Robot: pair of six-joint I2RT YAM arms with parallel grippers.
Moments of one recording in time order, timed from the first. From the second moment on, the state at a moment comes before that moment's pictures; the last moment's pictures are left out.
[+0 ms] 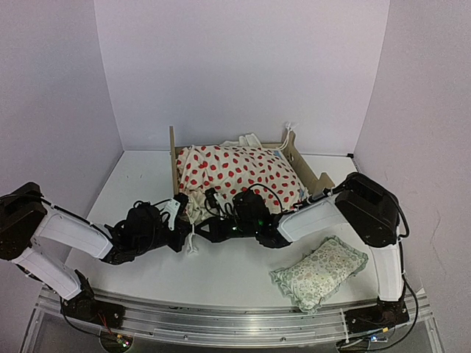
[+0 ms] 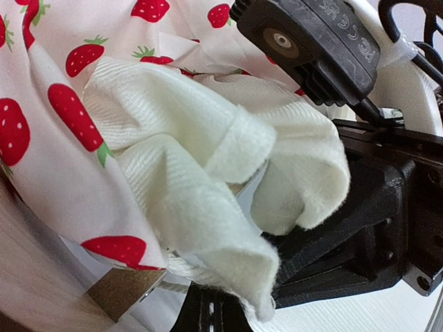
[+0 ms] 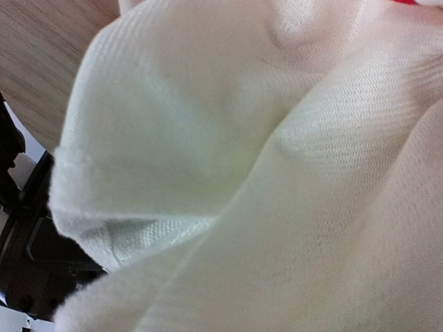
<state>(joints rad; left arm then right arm) -0.87 1.45 0.42 0.60 -0.08 -0.18 0.99 2.15 1.22 0.54 -0.34 0.59</state>
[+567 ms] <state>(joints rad) -0.85 1.42 0.40 0.59 -0.12 -0.20 0.99 2.16 1.22 0.57 -0.33 0.60</state>
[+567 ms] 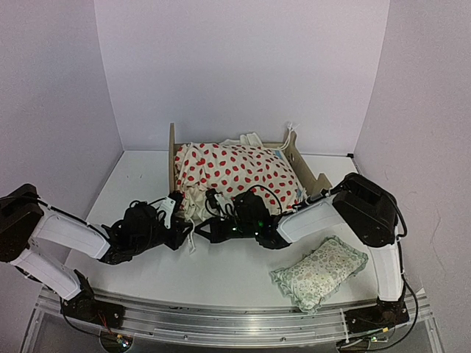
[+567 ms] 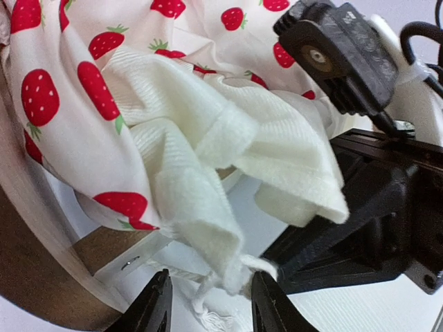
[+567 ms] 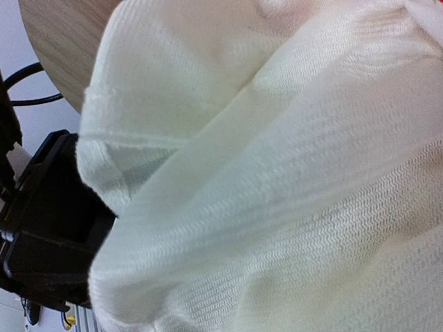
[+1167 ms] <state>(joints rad) -0.87 1.30 0.36 0.57 -0.06 -0.23 0.99 2.18 1.24 0.62 -0.31 0.61</state>
